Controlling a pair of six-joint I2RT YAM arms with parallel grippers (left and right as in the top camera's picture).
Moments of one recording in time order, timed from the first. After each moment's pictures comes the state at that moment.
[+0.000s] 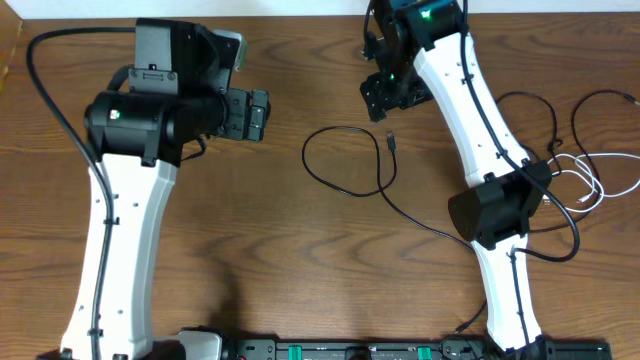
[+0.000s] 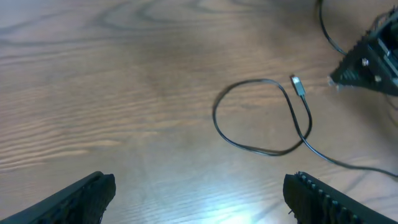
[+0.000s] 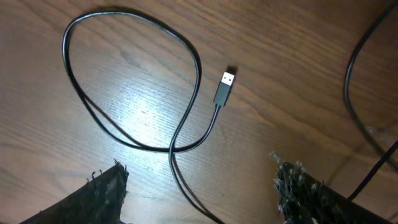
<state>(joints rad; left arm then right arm) -0.12 1.50 1.72 -1.17 0.19 0.08 0.40 2.38 2.58 -1.65 -0.05 0.01</state>
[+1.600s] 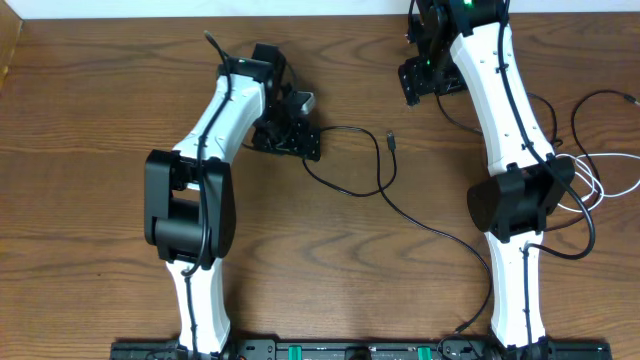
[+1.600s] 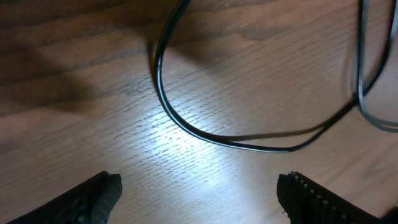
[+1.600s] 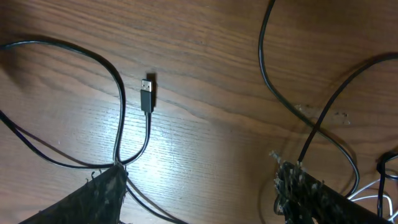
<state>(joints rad) -0.23 2.15 1.72 -1.15 0.34 0.12 0.28 2.38 2.58 -1.64 0.04 0.04</state>
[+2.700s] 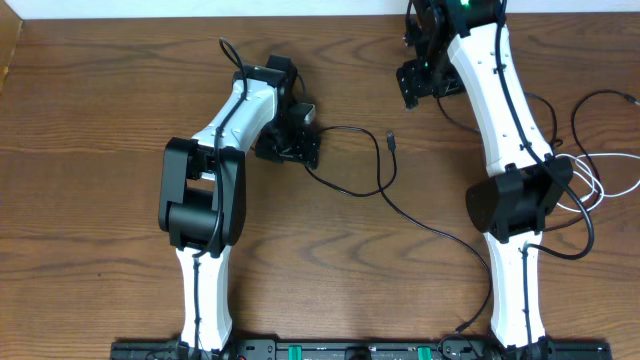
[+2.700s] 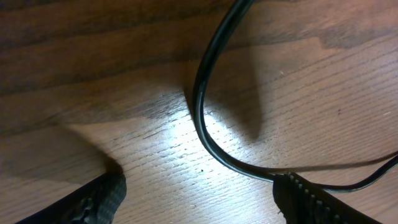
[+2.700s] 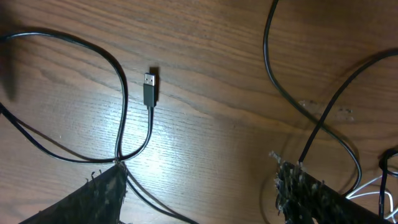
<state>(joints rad) -0.24 2.24 1.72 -1.12 0.26 0.07 0.29 2.38 2.58 -1.66 0.04 0.04</state>
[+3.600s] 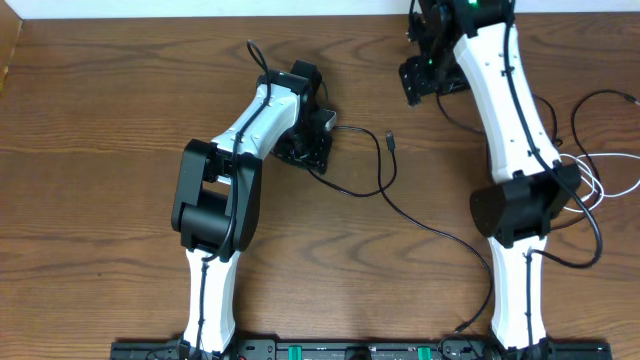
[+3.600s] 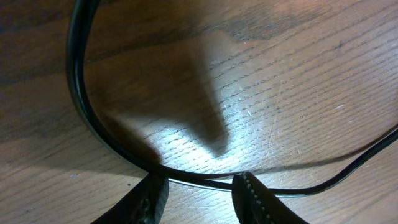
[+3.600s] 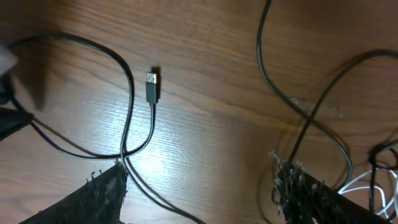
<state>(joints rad) -0.33 2.24 1.72 -1.12 0.26 0.07 0.28 2.32 2.58 -1.66 0.04 0.04</state>
